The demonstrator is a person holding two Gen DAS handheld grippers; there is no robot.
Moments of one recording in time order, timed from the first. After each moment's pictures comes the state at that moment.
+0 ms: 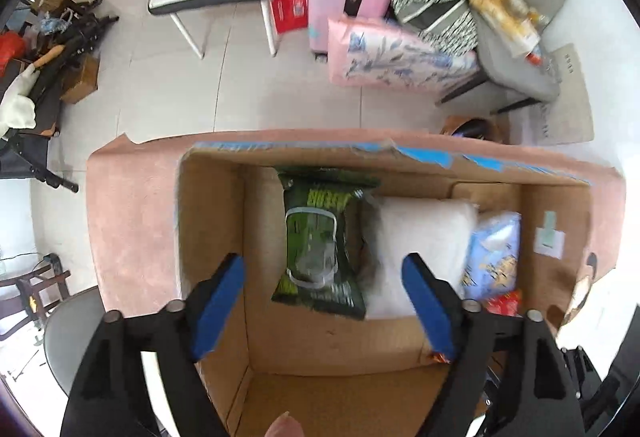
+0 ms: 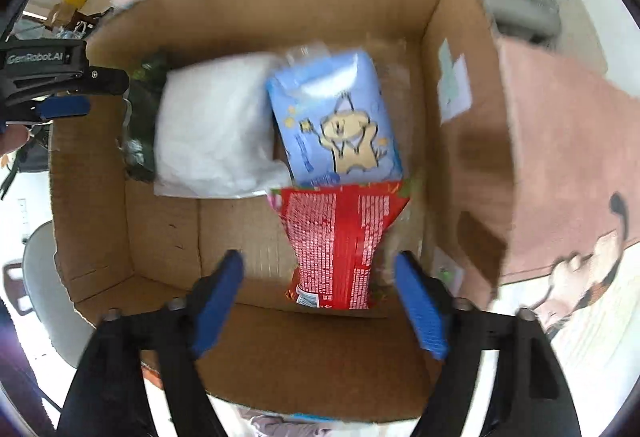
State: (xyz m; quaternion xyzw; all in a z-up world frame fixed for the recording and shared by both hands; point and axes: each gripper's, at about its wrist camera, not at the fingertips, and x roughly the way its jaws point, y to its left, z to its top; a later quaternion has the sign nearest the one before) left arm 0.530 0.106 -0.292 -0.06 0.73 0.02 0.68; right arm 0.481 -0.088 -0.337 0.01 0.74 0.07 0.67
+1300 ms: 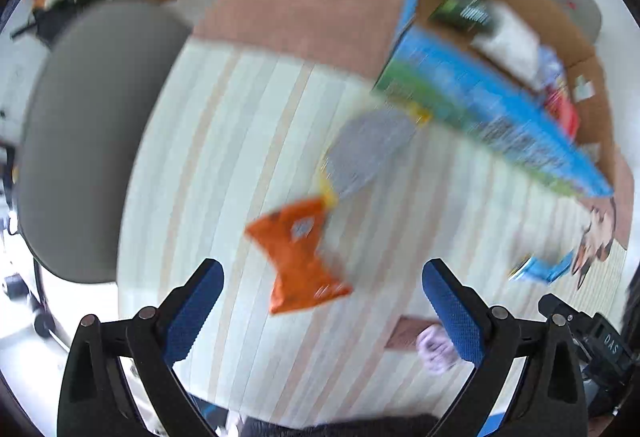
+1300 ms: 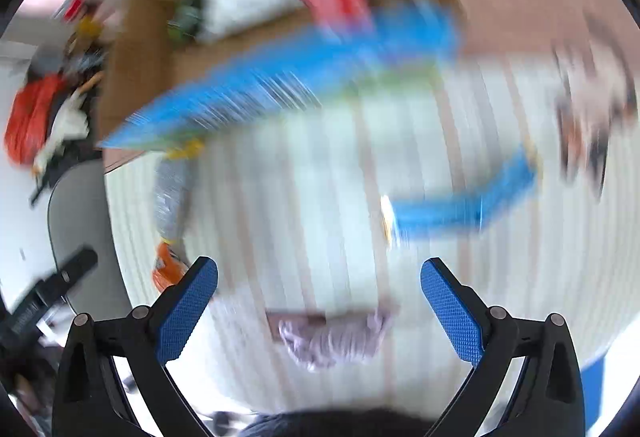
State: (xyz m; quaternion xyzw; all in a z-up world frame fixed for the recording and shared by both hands) left arm 0.174 0.196 -0.297 -0.16 0.71 0.13 0.67; right arm 0.233 -0.120 -0.324 0.18 0.75 0.03 0.64
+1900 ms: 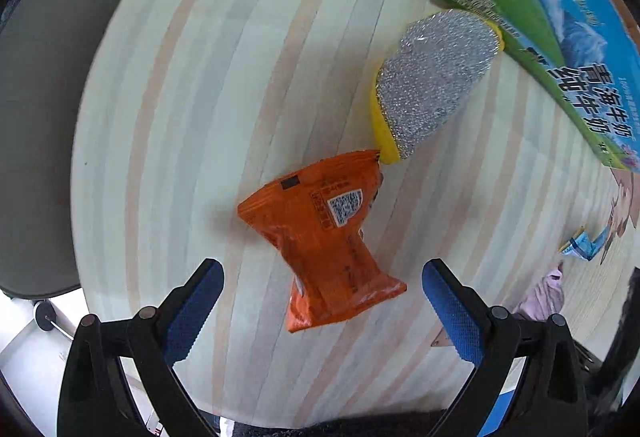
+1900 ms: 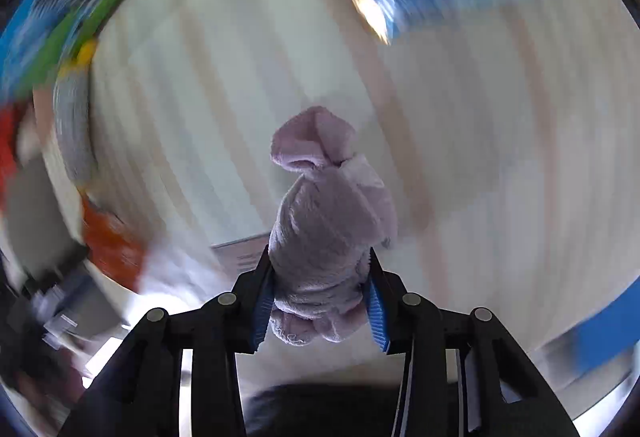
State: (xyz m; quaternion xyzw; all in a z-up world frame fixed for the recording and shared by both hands) left arm 0.164 0.212 -0.391 -0.18 0.77 0.09 0.61; right arm 0.171 -0.074 -0.400 0.07 0.81 0.02 0.58
